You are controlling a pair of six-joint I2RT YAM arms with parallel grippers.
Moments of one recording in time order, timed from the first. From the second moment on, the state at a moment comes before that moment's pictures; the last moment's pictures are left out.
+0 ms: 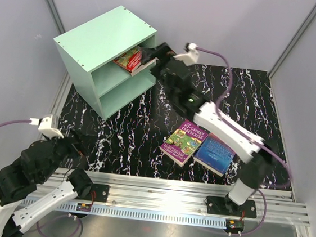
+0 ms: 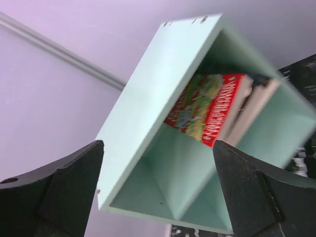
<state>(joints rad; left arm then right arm) -0.73 0.21 0.95 -1.10 -0.44 -0.71 0.88 1.78 1.75 0.06 0.56 0.90</state>
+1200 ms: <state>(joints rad) -0.81 1.91 1.21 -0.22 0.09 -0.51 0.44 1.44 0.70 -0.29 -0.16 0.95</state>
